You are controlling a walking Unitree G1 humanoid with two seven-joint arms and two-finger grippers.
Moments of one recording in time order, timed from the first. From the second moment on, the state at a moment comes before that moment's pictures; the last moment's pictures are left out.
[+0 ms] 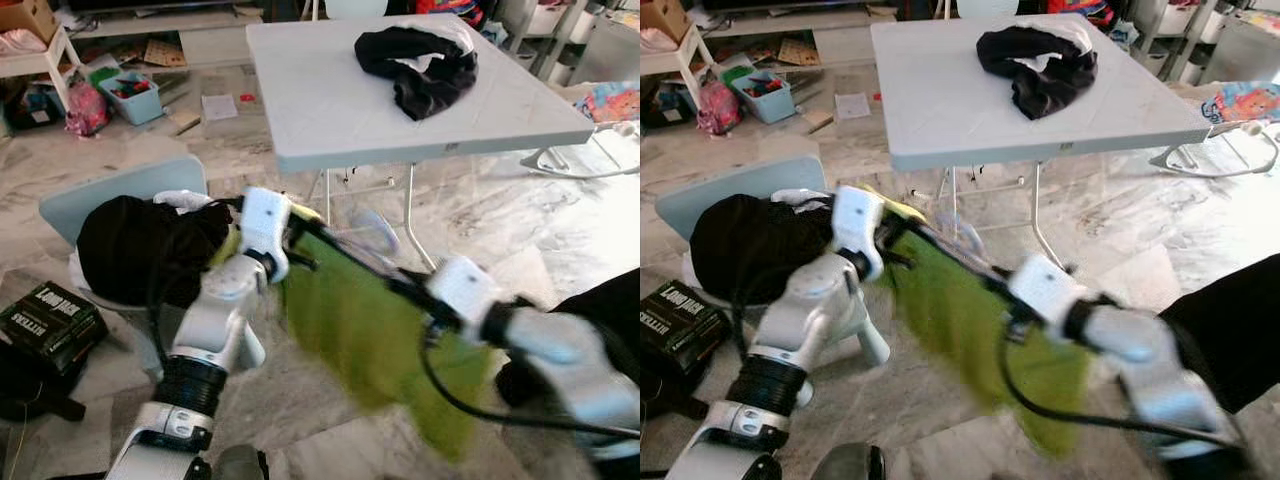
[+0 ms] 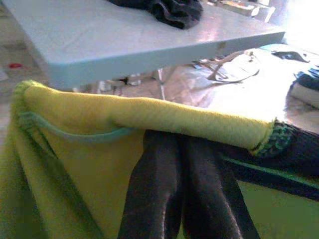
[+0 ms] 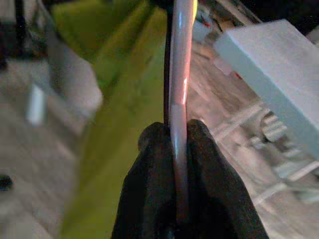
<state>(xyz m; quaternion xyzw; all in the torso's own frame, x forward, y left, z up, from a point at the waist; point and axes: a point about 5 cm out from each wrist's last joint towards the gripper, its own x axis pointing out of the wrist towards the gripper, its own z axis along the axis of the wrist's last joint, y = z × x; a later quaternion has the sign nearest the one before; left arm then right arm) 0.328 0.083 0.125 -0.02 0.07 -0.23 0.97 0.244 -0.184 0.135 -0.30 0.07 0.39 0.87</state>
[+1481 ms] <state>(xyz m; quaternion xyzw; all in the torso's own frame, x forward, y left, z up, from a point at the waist) 0.342 0.130 0.158 0.02 -0.03 -0.14 0.99 0.241 -0.207 0.088 -0.36 0.18 0.26 0.88</state>
